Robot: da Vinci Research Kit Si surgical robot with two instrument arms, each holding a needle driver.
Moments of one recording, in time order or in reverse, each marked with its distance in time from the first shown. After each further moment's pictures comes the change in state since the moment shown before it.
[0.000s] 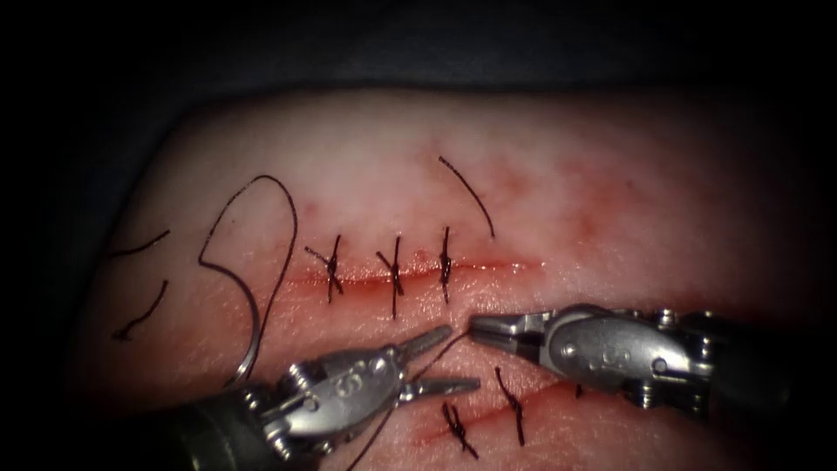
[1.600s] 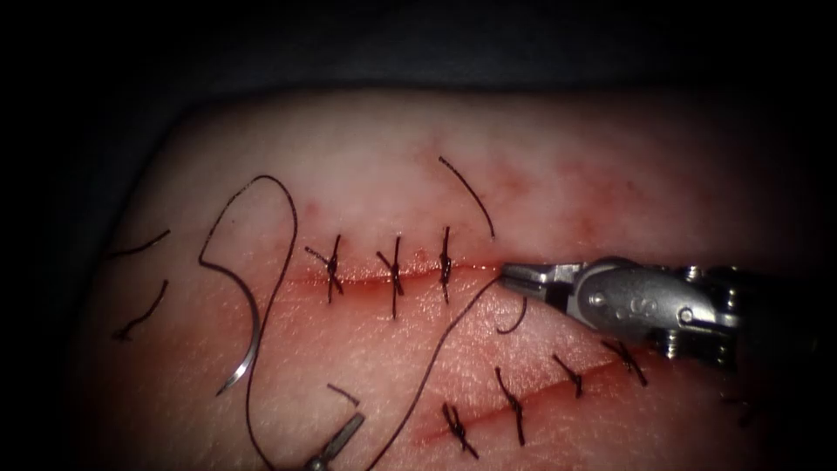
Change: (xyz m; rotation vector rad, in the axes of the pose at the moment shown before) right arm -0.002 0.004 -0.001 -0.091 -0.025 0.040; left arm -0.009 0.004 -0.006 -0.044 -0.051 0.021
